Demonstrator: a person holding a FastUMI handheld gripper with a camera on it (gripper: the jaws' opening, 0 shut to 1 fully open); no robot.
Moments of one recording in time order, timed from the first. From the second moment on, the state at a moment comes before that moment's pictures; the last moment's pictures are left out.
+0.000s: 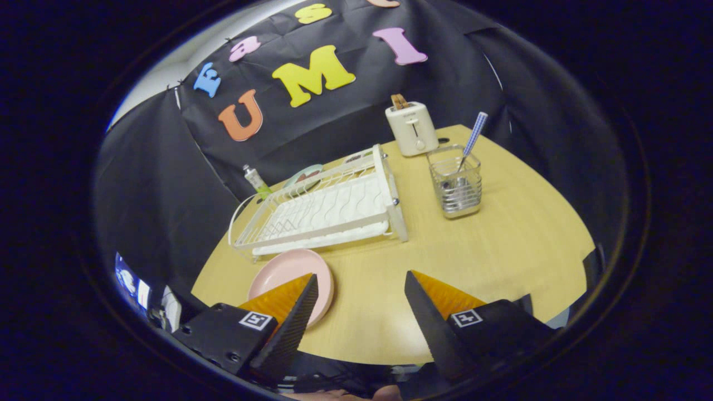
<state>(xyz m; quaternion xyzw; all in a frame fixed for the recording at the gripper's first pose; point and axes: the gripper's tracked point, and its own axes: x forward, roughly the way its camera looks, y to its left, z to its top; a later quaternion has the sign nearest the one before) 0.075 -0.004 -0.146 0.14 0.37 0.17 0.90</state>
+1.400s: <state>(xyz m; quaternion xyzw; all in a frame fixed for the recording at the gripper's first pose) 0.313 -0.130 -0.154 0.10 0.19 0.09 0.97</state>
